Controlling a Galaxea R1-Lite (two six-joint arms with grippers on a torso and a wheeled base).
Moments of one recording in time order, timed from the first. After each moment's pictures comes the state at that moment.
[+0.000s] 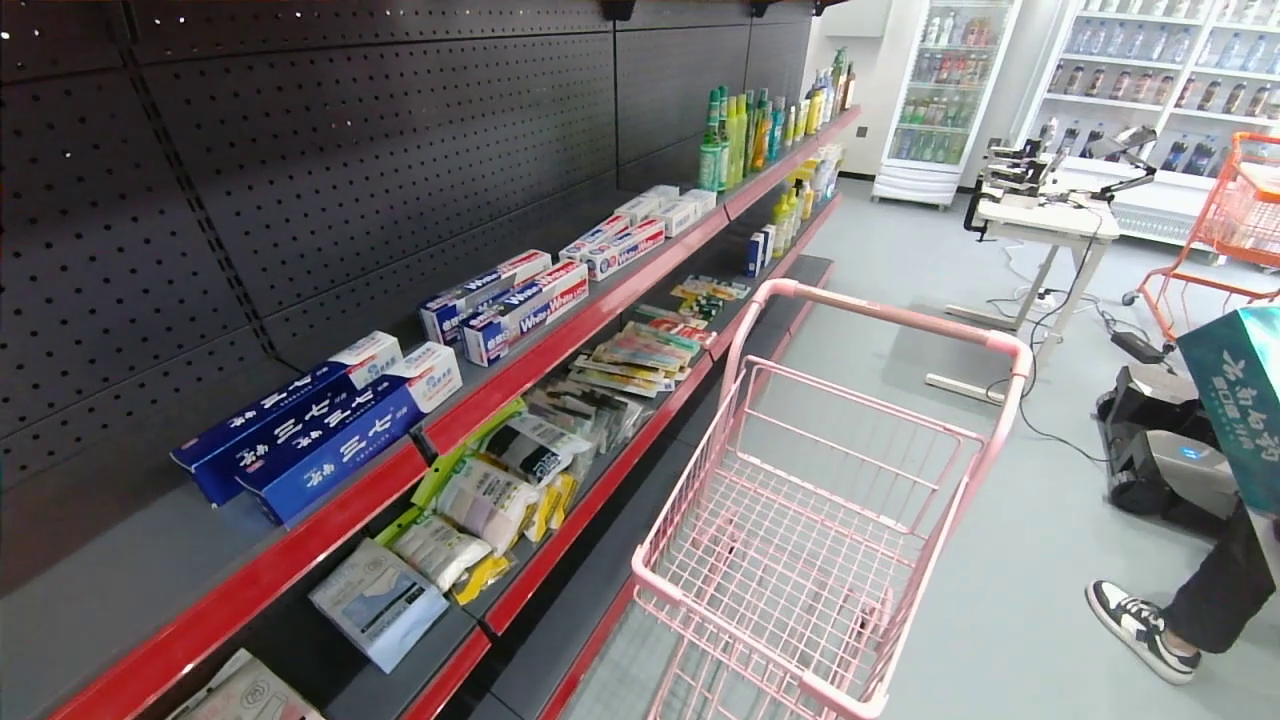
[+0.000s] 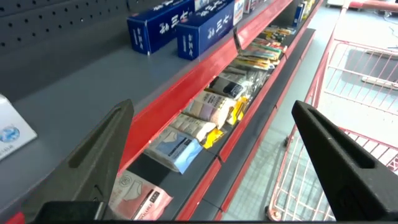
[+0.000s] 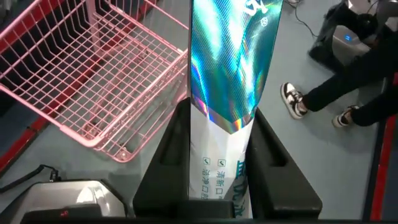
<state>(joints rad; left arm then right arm) 0.00 0.00 0.00 0.00 0.00 0.00 -0.01 0.89 -0.62 0.21 -0.18 -0.18</state>
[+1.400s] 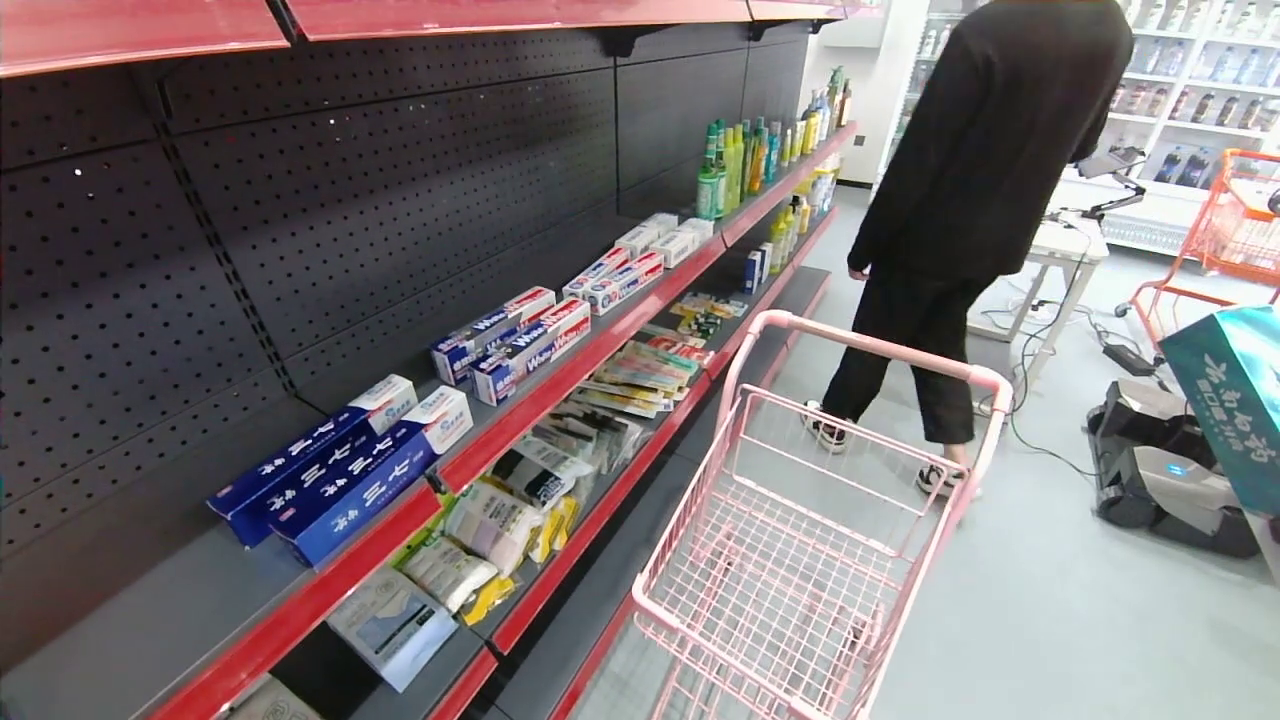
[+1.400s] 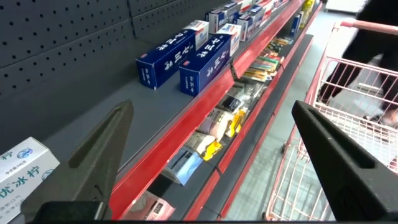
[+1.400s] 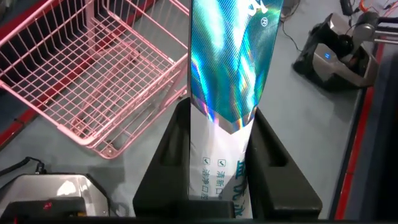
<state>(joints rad) 0.00 0.00 0.00 0.00 0.00 0.00 -0.01 0.90 -0.62 0.20 -0.18 -0.27</state>
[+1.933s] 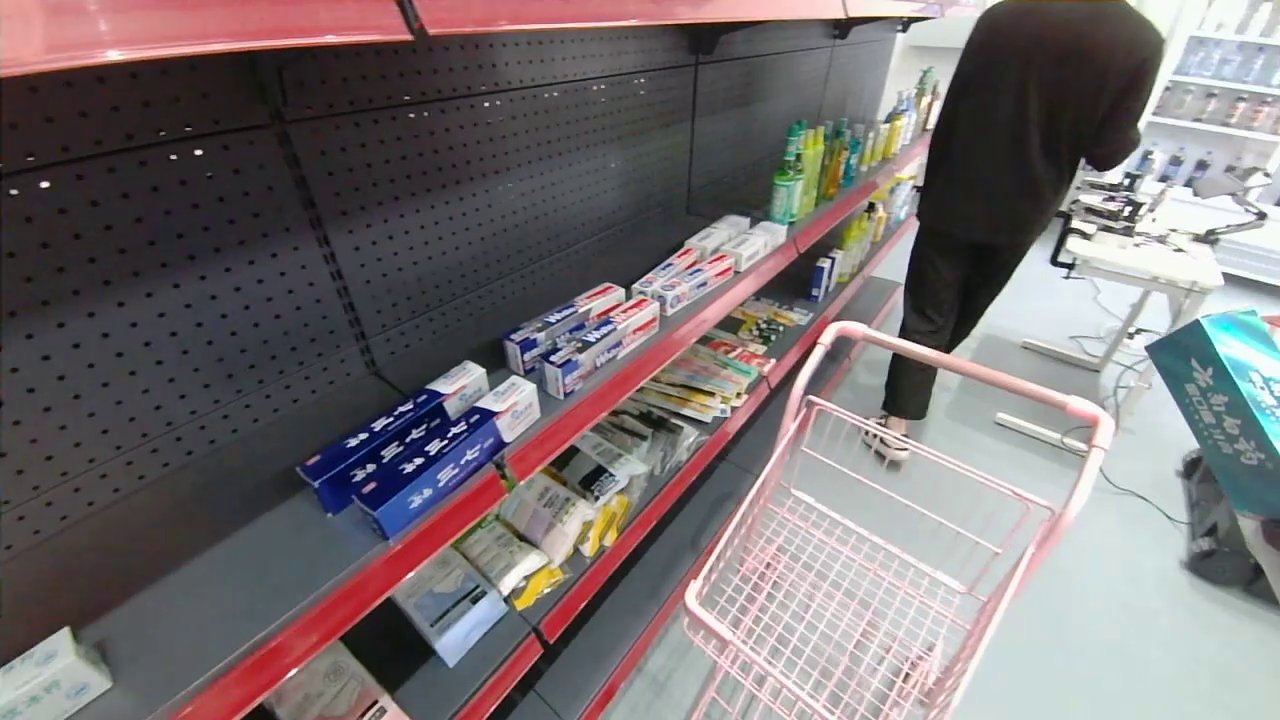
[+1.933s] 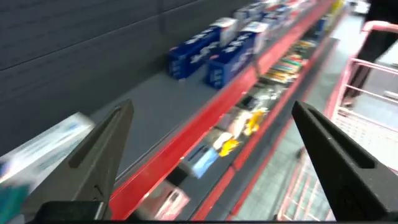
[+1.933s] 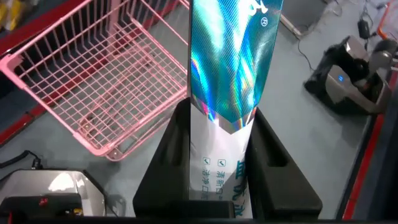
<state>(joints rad) 0.00 0.00 0.00 0.00 0.00 0.00 -0.01 0.91 -0.62 0.20 -0.17 -0.30</state>
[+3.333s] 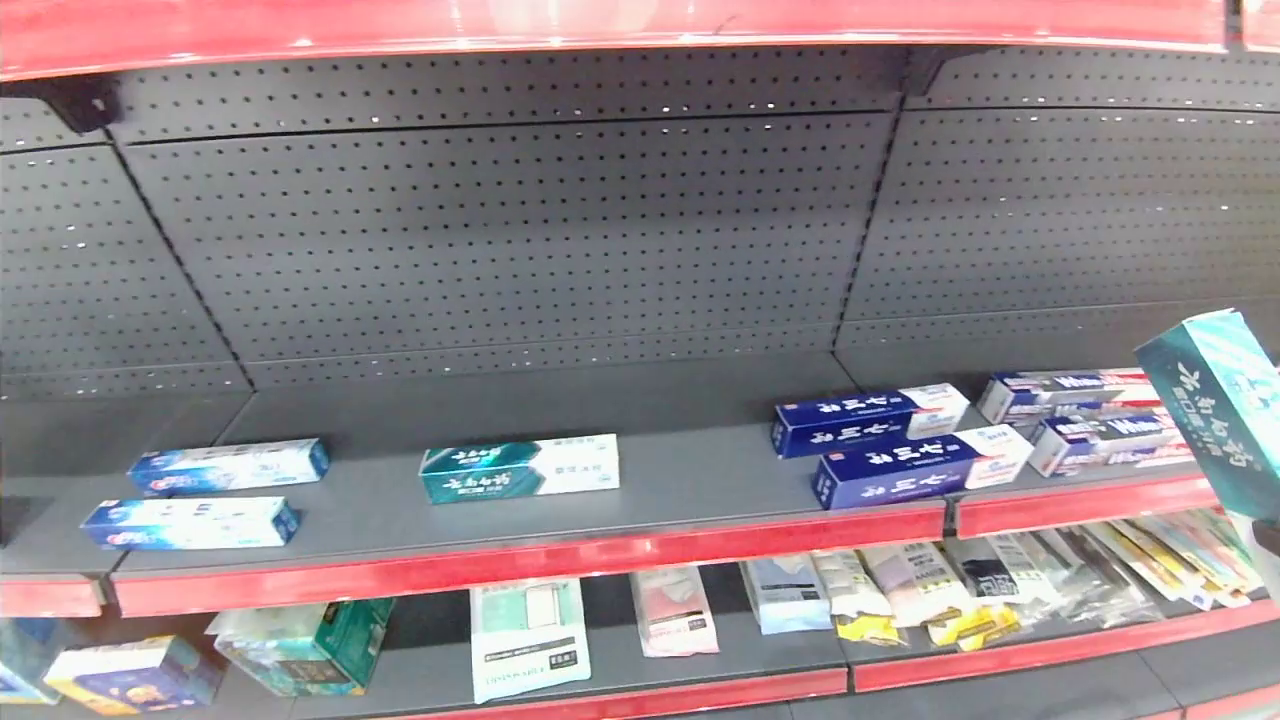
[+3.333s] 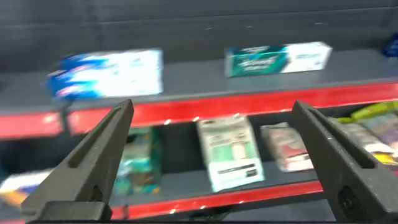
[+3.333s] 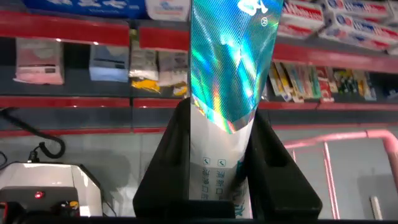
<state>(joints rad) 0.00 0.00 0.00 0.00 0.00 0.00 0.00 0.93 -0.63 0.20 -0.17 -0.31</state>
